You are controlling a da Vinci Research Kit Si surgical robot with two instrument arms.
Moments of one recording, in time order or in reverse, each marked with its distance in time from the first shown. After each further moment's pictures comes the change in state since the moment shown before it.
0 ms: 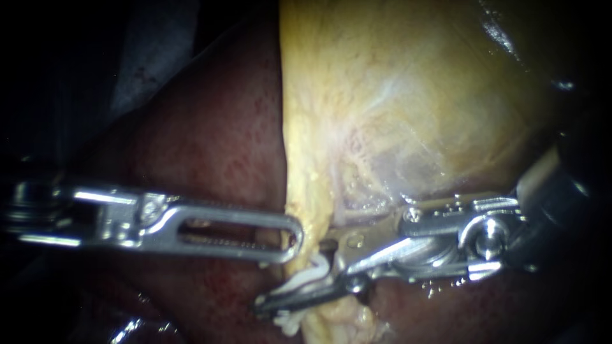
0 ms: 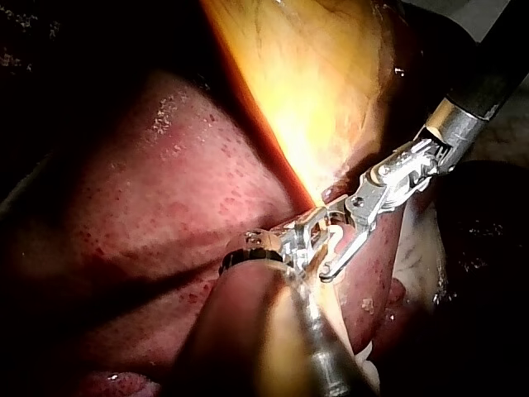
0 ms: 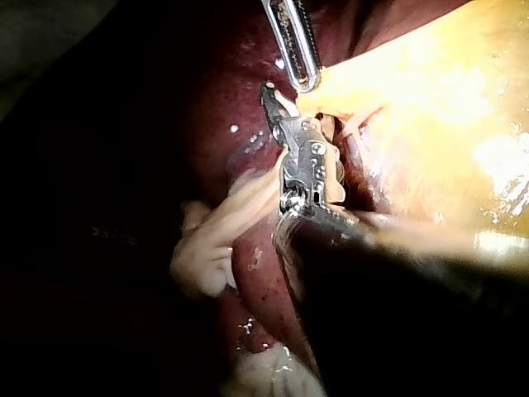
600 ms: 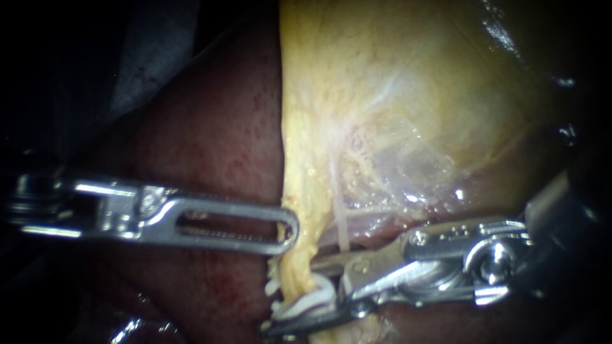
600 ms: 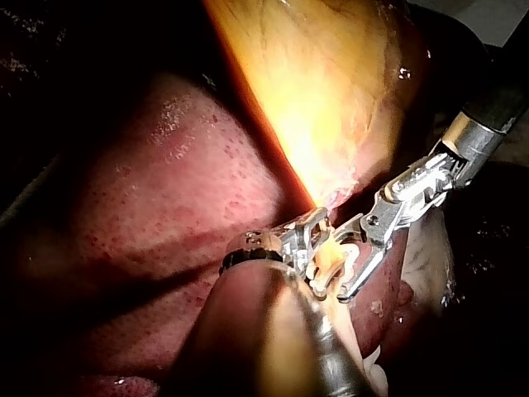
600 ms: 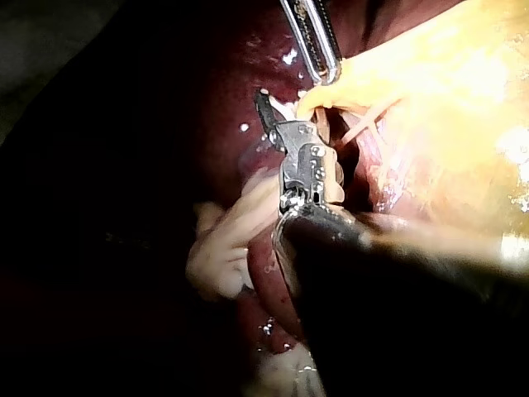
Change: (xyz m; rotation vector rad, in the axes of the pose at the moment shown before) right arm -0.002 -0.002 0.001 0.077 -0.050 0.018; left arm -0.001 0.001 0.000 0.003 0.001 0.002
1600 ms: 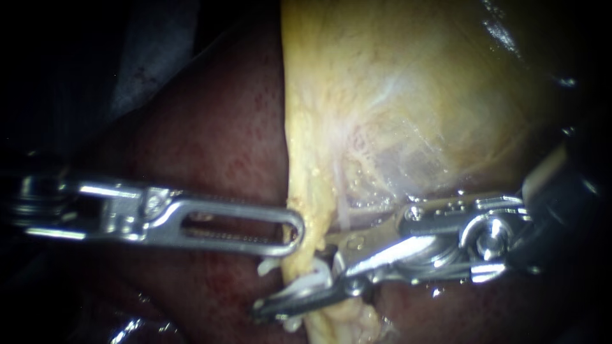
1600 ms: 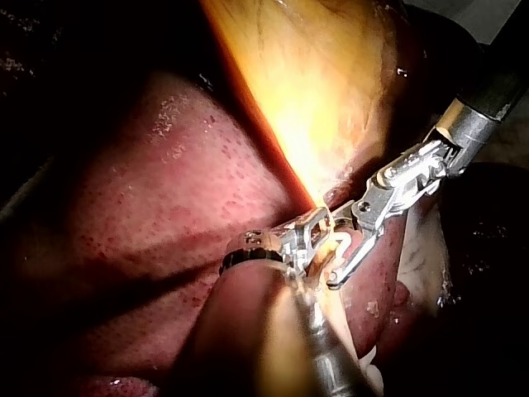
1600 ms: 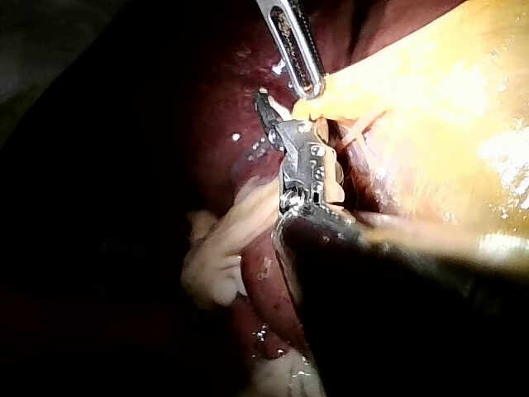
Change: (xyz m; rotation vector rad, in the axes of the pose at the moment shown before) right arm 0.002 0.001 -0.001 -0.040 0.046 0.016; left arm 0.000 0.000 0.000 -0.002 -0.002 -0.002
